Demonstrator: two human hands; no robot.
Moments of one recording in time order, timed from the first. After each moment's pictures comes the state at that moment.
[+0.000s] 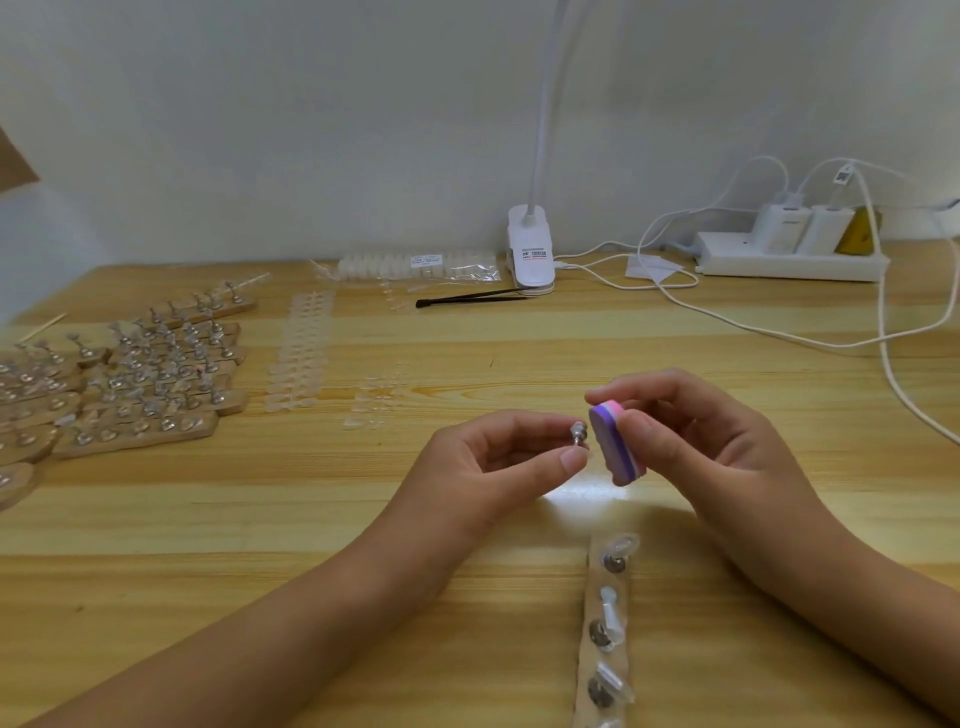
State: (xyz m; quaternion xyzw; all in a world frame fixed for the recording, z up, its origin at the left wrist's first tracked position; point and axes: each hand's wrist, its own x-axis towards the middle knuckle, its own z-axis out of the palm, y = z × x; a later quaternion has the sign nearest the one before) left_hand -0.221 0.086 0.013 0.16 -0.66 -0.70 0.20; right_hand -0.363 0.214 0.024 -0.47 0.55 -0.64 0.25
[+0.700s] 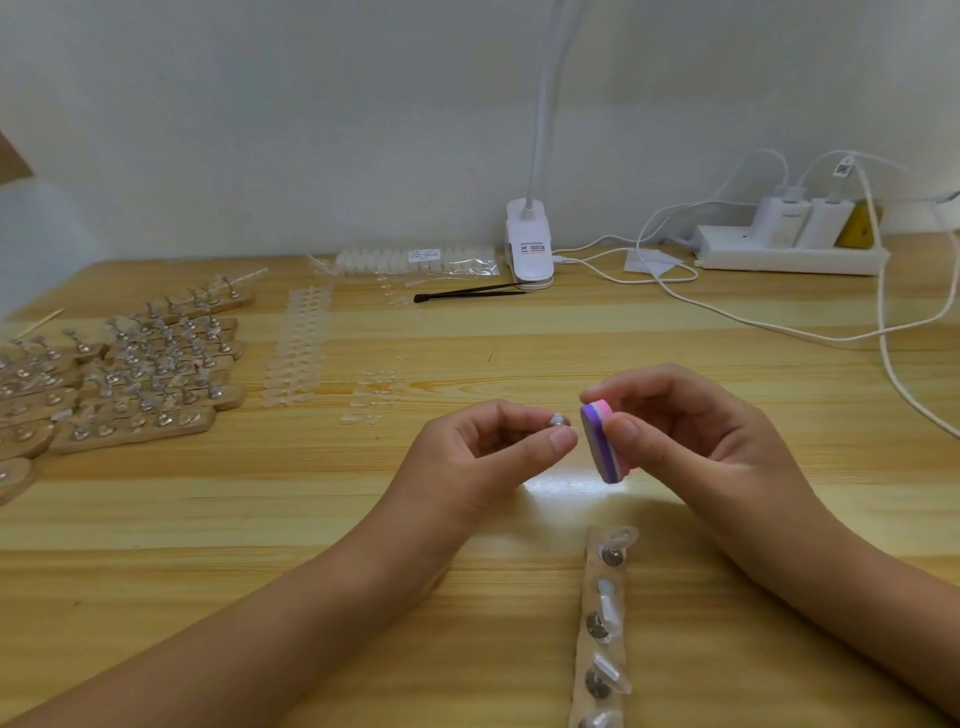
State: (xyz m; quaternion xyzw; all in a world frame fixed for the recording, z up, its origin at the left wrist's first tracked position) left_hand -0.223 0.086 0.012 0.19 -0.63 -0.72 0.22; right_hand -0.361 0.215 0.025 -0.47 0.55 -0.64 0.26
